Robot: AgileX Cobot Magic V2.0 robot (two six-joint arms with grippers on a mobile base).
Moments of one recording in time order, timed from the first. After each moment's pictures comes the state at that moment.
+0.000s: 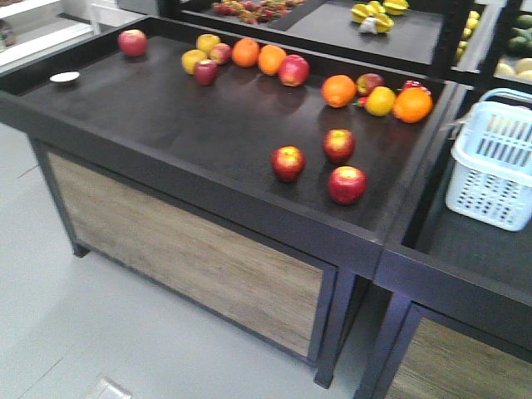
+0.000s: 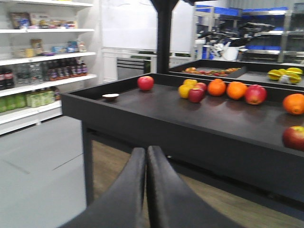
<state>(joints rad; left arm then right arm) 0.09 -0.01 0.02 0.07 0.06 -0.10 -0.07 -0.01 0.03 -0.12 0.10 0.21</state>
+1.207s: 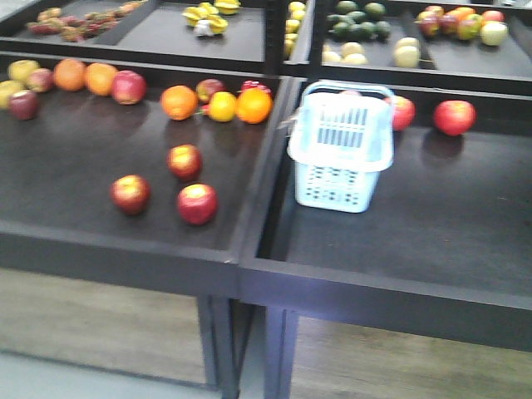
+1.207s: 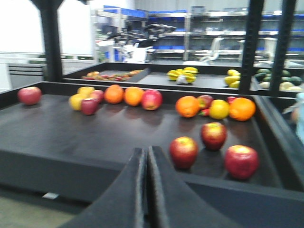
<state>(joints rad) 0.09 -0.01 0.02 0.07 0.06 -0.10 -0.07 -0.01 0.03 -0.12 0.10 0.21</state>
